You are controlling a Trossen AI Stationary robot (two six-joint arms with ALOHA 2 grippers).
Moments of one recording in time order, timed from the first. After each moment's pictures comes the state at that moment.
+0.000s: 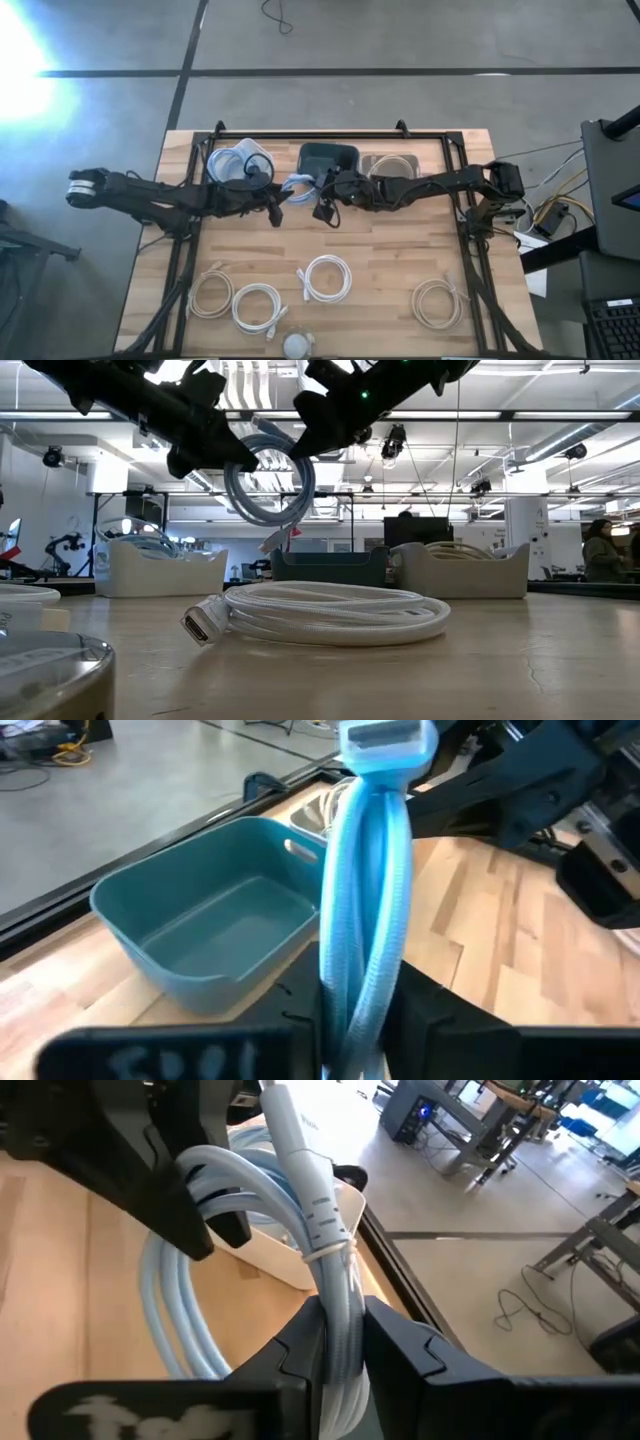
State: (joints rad) left arm 0.02 1.05 0.57 0.14 -0.41 -0.33; right arm -0.01 1.74 1.23 0.08 0.49 -0.13
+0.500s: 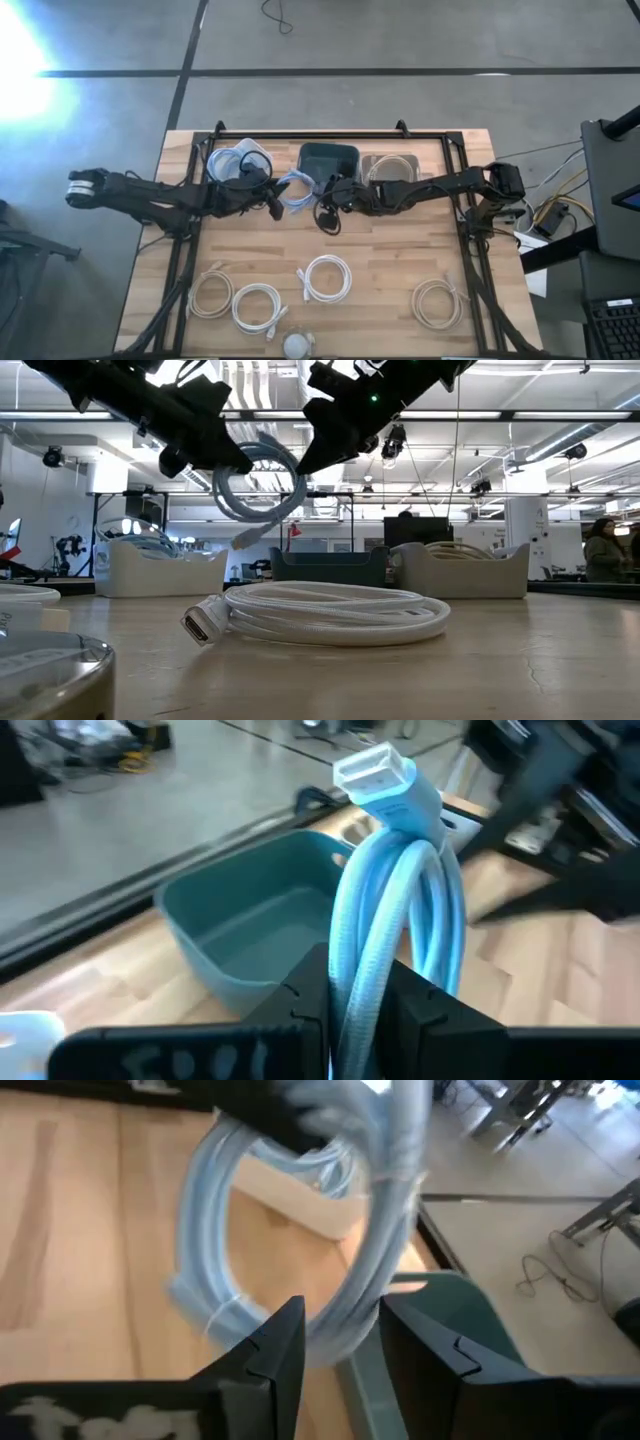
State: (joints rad) left arm 0.02 1.04 0.57 0.13 -0.54 -0.37; right arm 0.01 1.74 1.23 -0.07 0.48 -0.05
